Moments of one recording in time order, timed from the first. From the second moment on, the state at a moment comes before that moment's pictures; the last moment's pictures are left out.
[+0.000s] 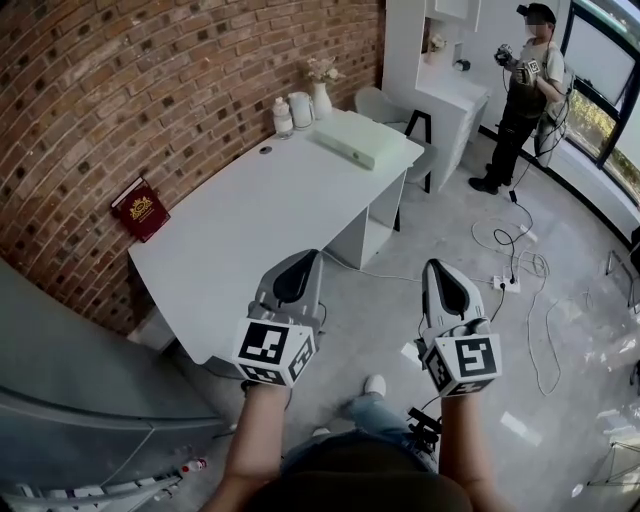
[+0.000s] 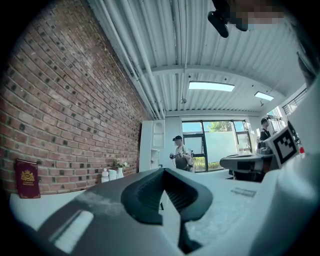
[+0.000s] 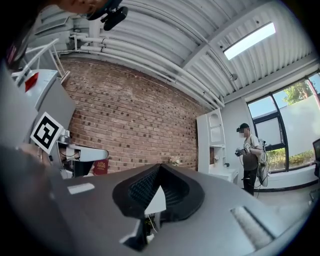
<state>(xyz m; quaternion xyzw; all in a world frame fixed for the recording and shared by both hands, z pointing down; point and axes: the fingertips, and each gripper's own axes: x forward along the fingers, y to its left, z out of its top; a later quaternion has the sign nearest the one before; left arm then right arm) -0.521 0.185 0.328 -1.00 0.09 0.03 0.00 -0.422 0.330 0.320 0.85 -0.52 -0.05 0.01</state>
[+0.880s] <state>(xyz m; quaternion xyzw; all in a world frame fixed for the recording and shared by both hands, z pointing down) -0.316 0.156 0.336 -0.99 0.12 0.02 -0.01 -0.218 0.295 0.333 0.83 -0.55 -0.03 0.02</state>
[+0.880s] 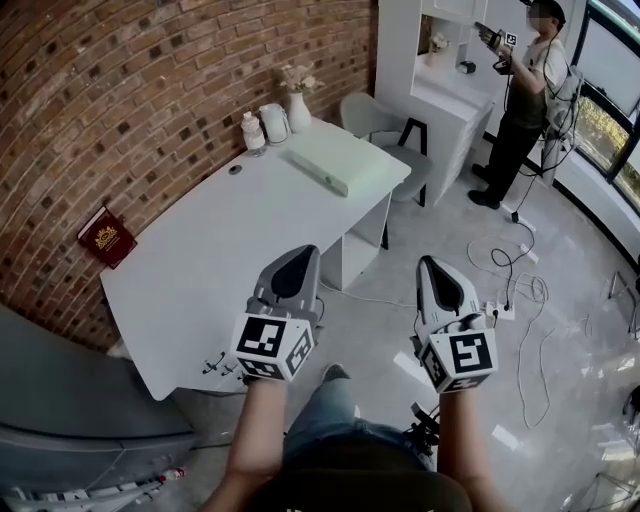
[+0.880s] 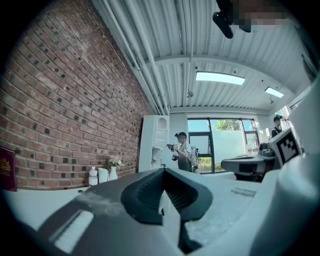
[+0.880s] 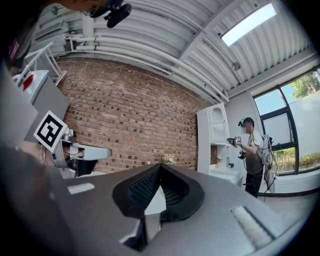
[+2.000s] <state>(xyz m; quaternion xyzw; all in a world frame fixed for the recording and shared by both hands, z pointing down) -0.088 -0.045 0.351 -0.99 0.16 0.02 -0.05 0.010 0.096 0.341 0.81 -0.59 -0.02 0.05</state>
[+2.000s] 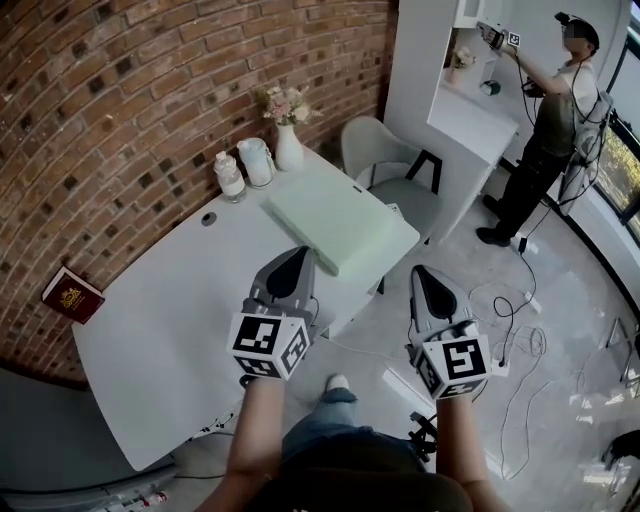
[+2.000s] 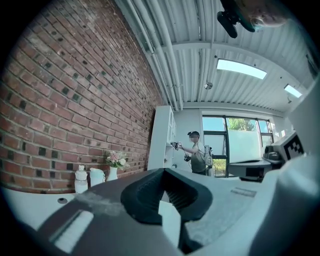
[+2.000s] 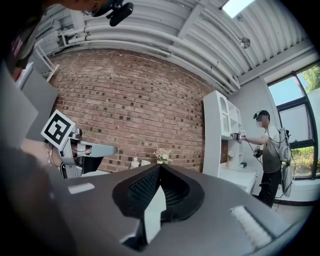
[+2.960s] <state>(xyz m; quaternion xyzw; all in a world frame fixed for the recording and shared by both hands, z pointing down) -0.035 -0.167 0.382 -0.96 0.27 -0.01 -0.07 0.110 -0.054 0.367 0.75 -0.66 0.01 0.05</state>
